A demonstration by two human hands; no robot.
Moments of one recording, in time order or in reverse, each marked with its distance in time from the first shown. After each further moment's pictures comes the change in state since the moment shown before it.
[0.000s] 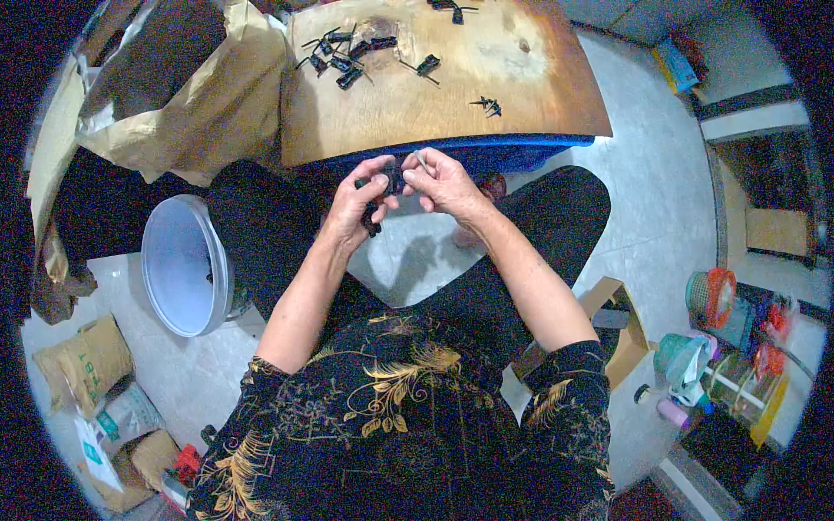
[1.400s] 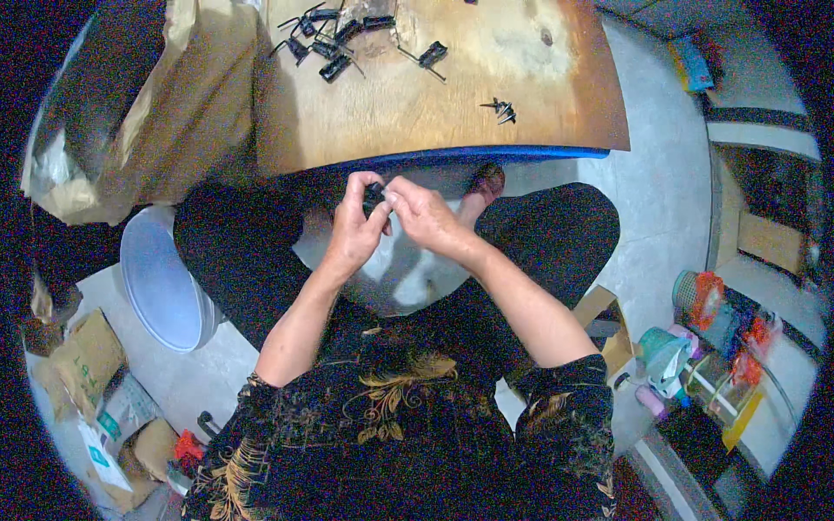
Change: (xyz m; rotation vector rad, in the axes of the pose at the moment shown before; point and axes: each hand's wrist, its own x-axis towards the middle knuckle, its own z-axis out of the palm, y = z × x) left_hand 0.014 -0.015 0.003 0.620 0.103 0.145; right_hand 0.026 0.037 0.008 -0.484 0.002 -0.127
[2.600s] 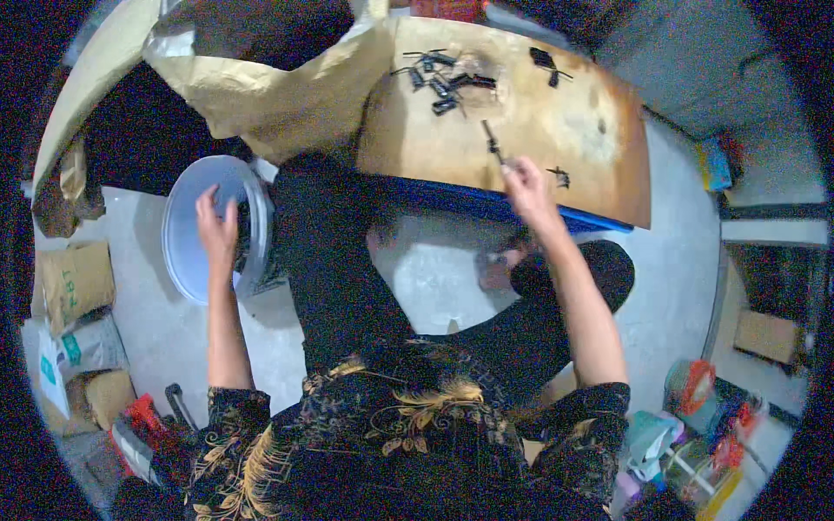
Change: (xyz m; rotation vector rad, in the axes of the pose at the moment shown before) left_hand -0.116 -0.009 -0.292 1.020 0.967 0.271; right_hand 0.051 -0.028 -0.059 -0.078 0.244 -0.027
